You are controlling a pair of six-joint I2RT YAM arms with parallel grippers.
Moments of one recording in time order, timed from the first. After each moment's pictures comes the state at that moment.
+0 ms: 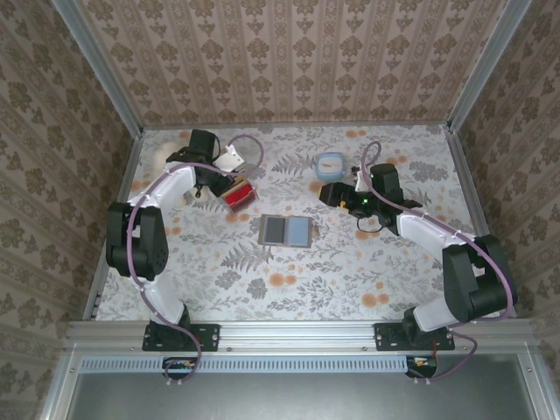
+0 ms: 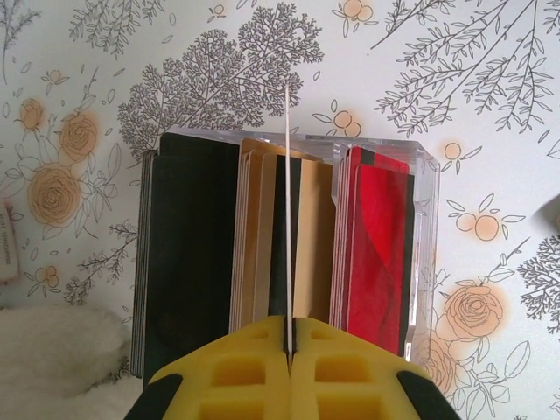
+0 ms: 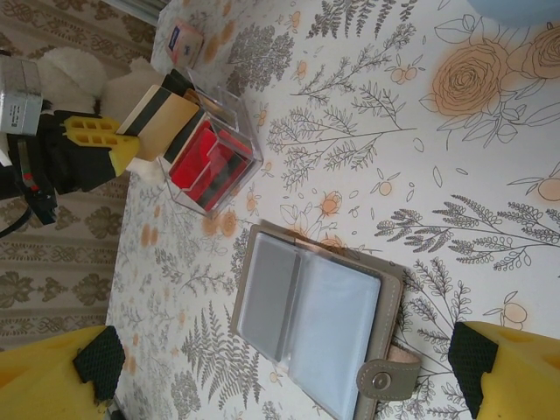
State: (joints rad) left arm -0.25 1.79 1.37 -0.63 0.17 0.65; right arm 0.23 1.47 0.80 0.02 -0.59 0.63
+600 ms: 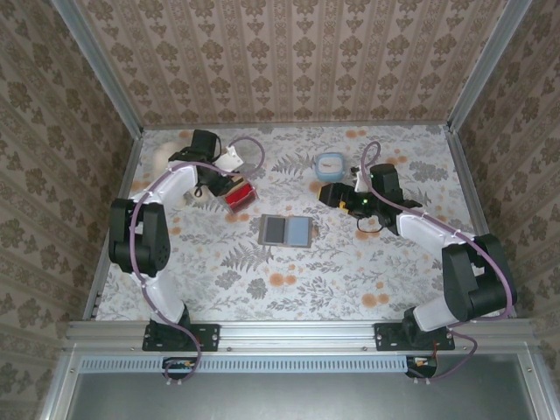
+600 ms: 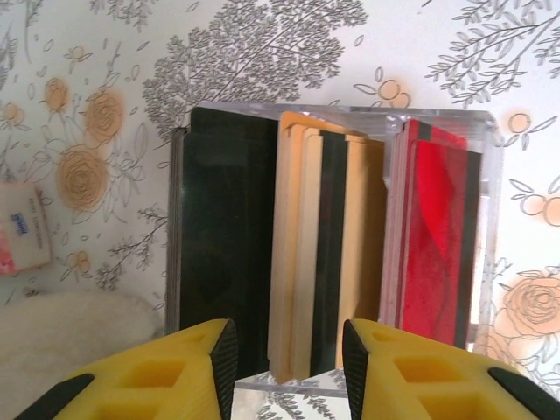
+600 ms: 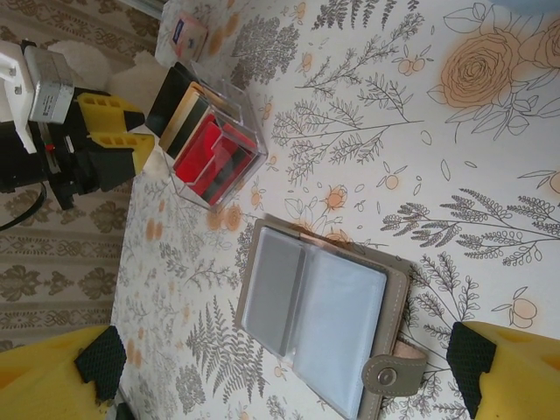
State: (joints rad) left arm -0.25 1.82 1.38 -0.61 0.07 0.68; right arm 0.23 1.47 0.80 0.02 -0.61 0.63
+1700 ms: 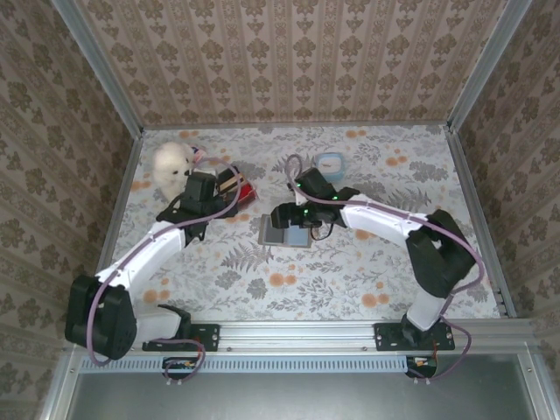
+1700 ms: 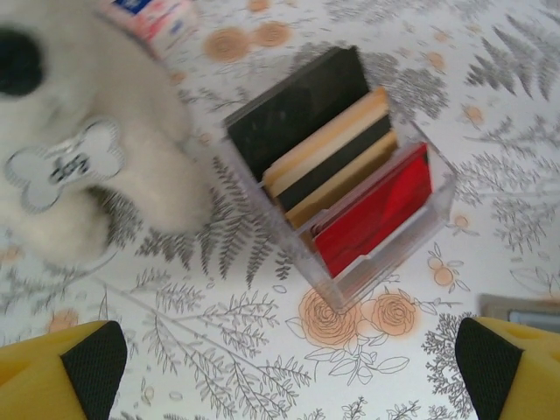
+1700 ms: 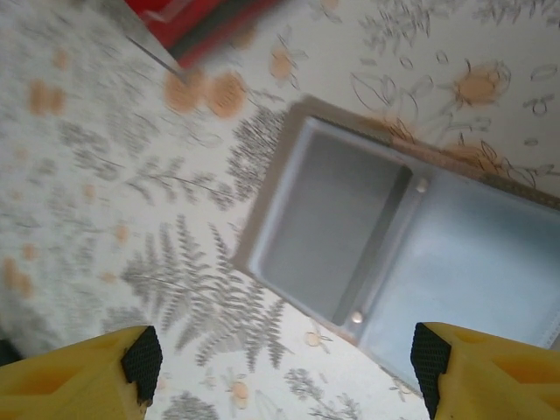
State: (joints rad) left arm -0.41 1.23 0.80 -0.33 -0.25 -0.29; right arm 0.67 1.75 1.21 -0.41 -0.24 0.55
